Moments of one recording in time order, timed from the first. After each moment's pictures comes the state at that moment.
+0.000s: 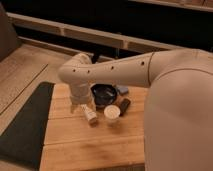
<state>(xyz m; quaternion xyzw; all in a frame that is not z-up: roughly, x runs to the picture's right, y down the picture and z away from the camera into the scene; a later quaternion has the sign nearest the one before) -0.108 0.103 0.703 -0.26 0.23 0.64 0.68</state>
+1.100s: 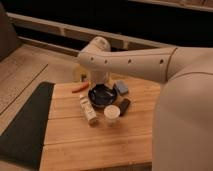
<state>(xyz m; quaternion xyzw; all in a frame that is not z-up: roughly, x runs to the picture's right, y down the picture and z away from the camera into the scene) -0.012 -0.018 0.740 -0.13 0.17 0.69 0.70</state>
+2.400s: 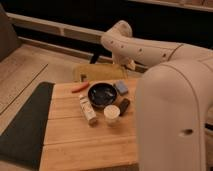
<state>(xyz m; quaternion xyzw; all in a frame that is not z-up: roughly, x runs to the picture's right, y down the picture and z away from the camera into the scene) 0.088 -0.126 0.810 -0.03 0.20 0.71 0.67</state>
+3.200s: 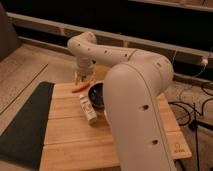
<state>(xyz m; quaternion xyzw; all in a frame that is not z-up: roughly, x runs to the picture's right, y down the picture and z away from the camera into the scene) -0.127 -0.025 0.813 -0.27 0.18 0.59 0.74</state>
